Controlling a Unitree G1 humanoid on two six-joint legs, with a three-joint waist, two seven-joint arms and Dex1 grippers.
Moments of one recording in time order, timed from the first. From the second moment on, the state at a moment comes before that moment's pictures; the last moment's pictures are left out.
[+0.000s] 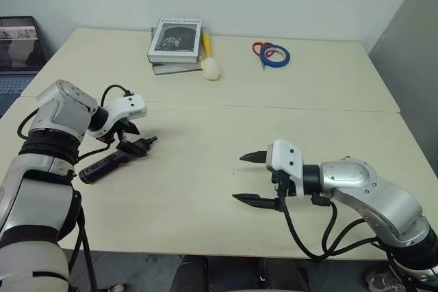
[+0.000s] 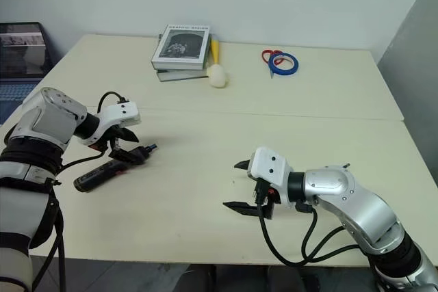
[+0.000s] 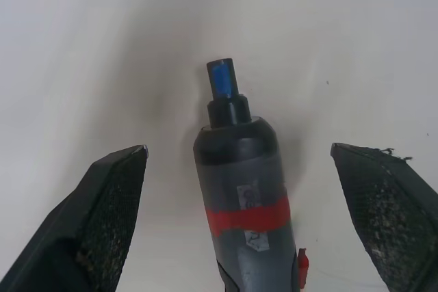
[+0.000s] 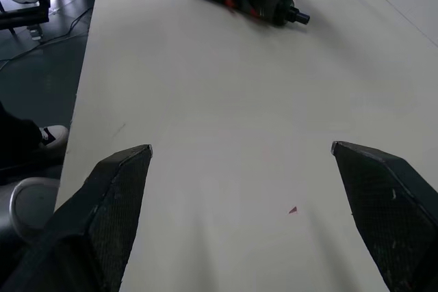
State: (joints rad) left arm -1.02 0.88 -0.37 0.79 0.26 0.38 -1.52; right arm -0.37 -0.66 0.30 -0.67 0.48 0.78 0.75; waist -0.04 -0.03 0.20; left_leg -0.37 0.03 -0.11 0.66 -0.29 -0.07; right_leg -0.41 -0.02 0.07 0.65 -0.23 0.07
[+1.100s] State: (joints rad) left arm -1.03 0.84 -0.38 0.90 0.30 0.31 -1.49; right arm -0.35 -0.69 0.30 -0.70 0.49 0.79 0.75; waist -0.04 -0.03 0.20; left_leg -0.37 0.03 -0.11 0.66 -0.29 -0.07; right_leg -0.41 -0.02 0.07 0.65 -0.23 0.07
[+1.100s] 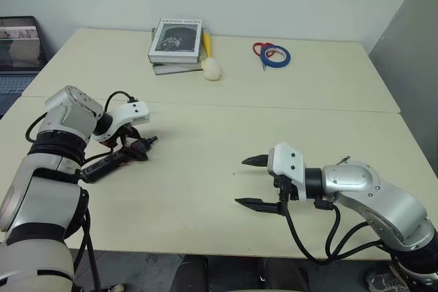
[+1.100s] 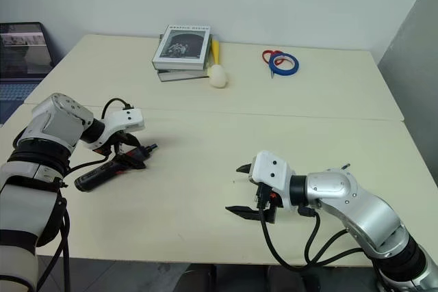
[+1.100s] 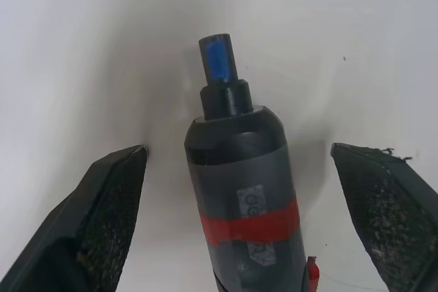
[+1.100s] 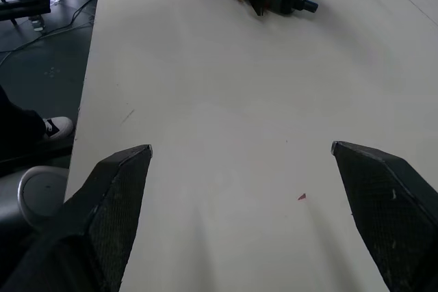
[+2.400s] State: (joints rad) left arm -0.87 0.70 -0.08 0.24 -0.08 0.69 -1.31; right arm -0.28 -0.78 0.19 -0.74 0.54 0.79 0.79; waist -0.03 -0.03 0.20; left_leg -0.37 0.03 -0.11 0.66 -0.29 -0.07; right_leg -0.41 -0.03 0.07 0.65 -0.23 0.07
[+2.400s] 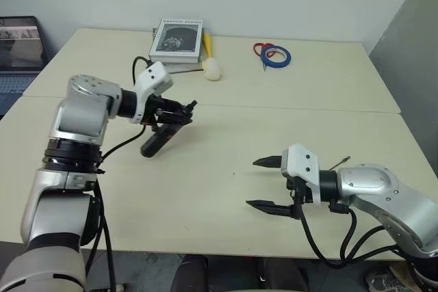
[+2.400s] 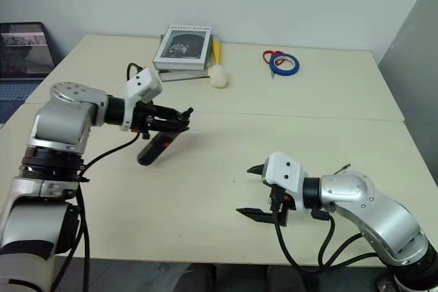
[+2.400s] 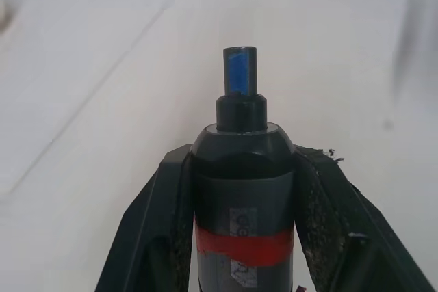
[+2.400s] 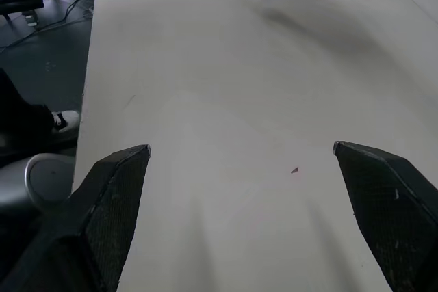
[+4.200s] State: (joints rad) left arm -0.41 0.28 0.01 -0.09 -0.28 0.22 -0.62; right arm -0.27 -0.94 -0.18 -0.62 0.72 0.63 0.89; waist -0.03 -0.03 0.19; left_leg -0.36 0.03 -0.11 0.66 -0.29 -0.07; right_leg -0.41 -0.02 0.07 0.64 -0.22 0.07
